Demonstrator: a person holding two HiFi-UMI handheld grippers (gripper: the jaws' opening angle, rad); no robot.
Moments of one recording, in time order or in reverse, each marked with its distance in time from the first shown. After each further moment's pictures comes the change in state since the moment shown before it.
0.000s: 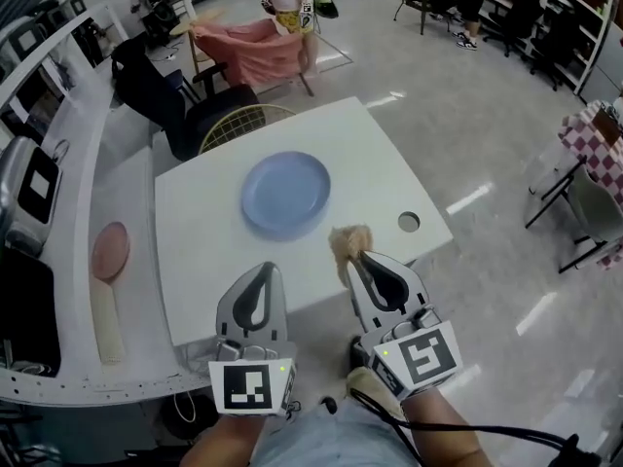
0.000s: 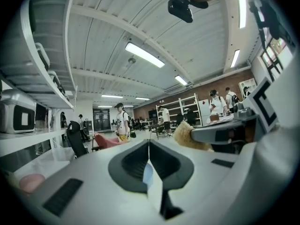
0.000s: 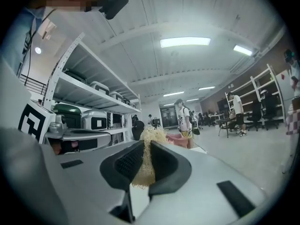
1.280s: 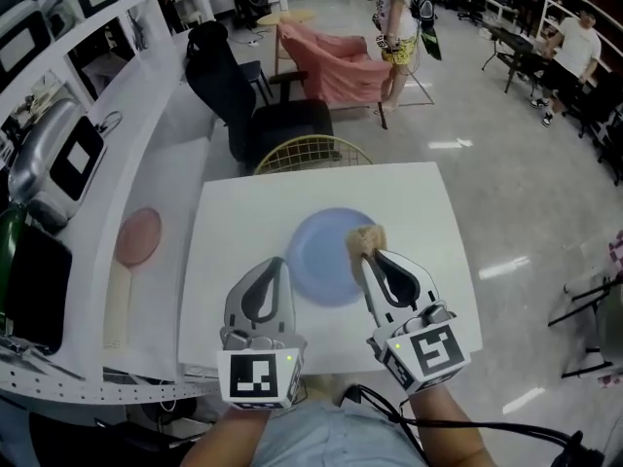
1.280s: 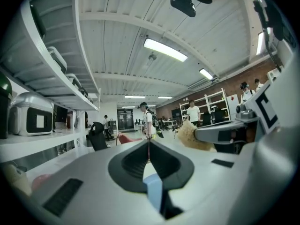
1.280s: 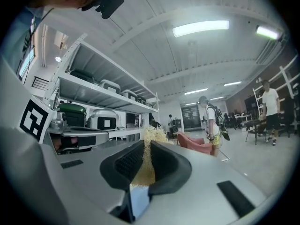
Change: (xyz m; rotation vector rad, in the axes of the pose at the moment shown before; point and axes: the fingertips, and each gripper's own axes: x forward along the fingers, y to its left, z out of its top) left arm 0.110 0.123 0.007 -0.040 0.018 0.308; right arm 0.189 -0.034 0.031 -0.059 -0.014 0.277
